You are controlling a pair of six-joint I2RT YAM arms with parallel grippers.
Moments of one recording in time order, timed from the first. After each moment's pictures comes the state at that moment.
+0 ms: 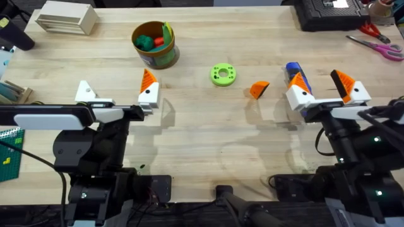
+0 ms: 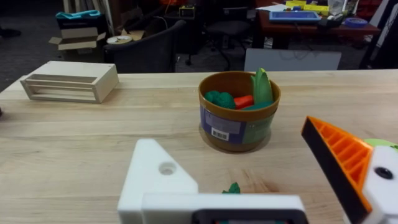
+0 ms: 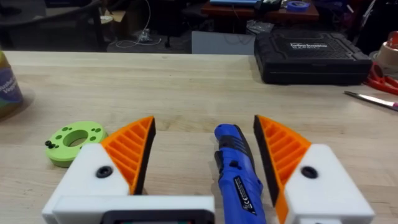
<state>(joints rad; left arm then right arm) -0.01 0.00 0.01 -0.02 0.00 0.00 0.00 0.00 0.01 -0.10 -0.02 0.00</state>
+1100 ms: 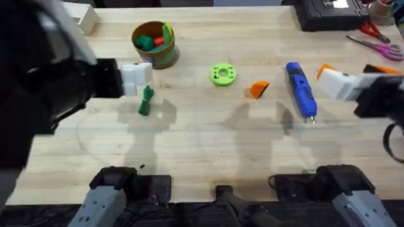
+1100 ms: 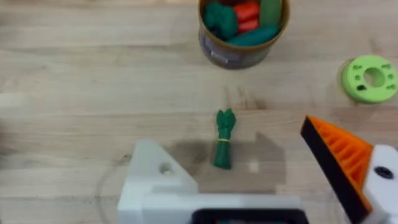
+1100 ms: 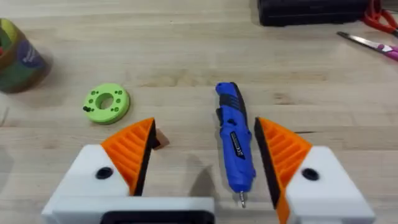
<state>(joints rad) -0.01 0.76 0.89 -0.87 0.00 0.00 0.00 0.46 0.79 -0.86 -0.01 0.06</state>
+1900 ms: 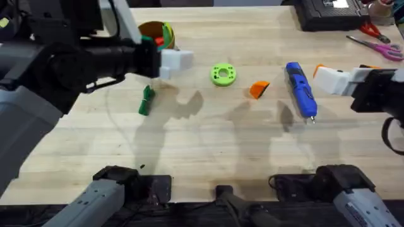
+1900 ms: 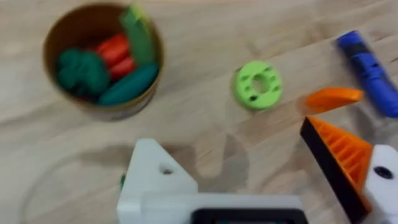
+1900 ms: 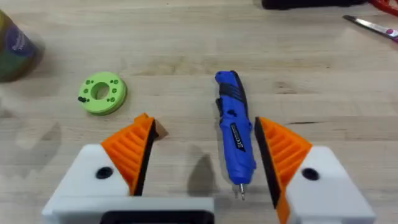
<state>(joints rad) -0.12 1.03 0.89 -0.60 0.39 0.00 0.00 0.56 0.82 -0.88 -0.01 0.06</state>
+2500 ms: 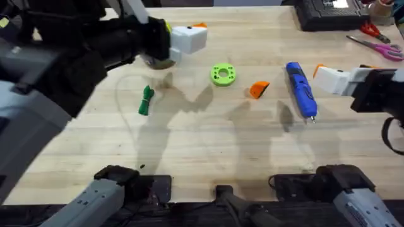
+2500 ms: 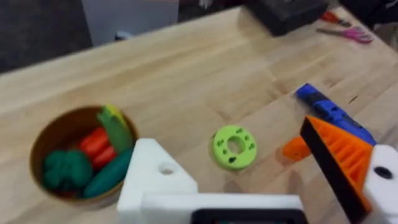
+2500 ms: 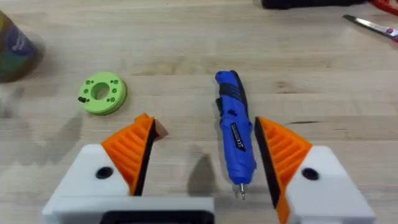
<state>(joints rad) -0.19 1.03 0.87 -0.28 0.45 -0.02 0.00 0.56 0.82 -0.88 -0.01 0.06</state>
